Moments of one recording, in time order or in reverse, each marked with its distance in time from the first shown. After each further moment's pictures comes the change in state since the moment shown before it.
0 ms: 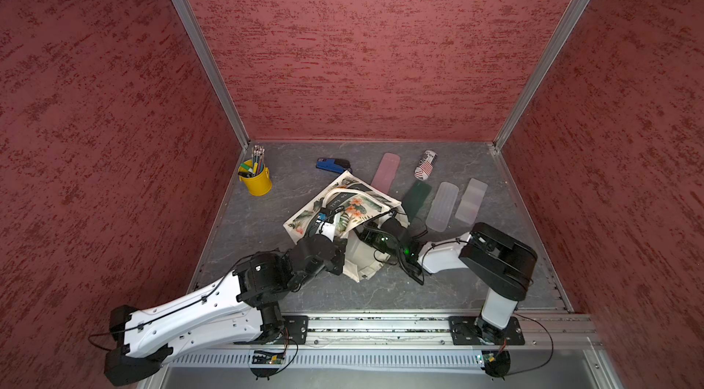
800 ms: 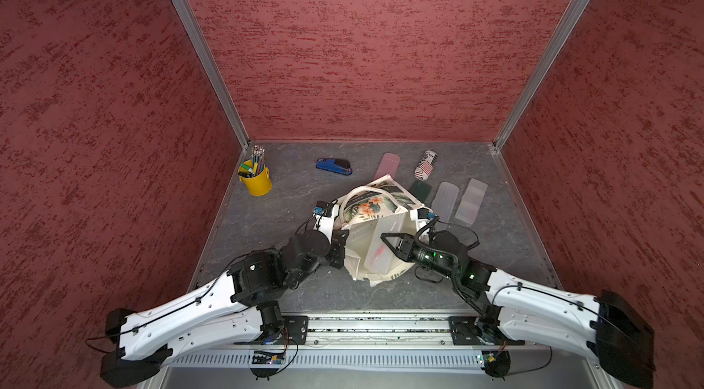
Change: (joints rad) left arm 0.020 -0.020 0.043 0.060 -0.031 0.043; right arm 0.008 -0.840 -0.272 -0.450 -0.068 -0.154
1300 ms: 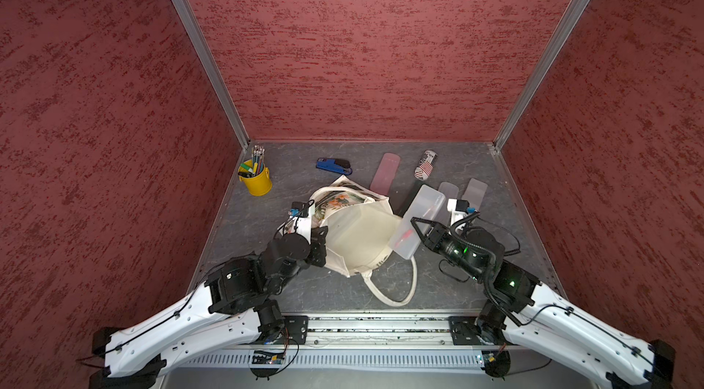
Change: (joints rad) left arm 0.042 -0.138 -0.011 -0.134 -0.107 0.001; right arm -0.081 -0.277 0.154 -0.408 0.193 -0.040
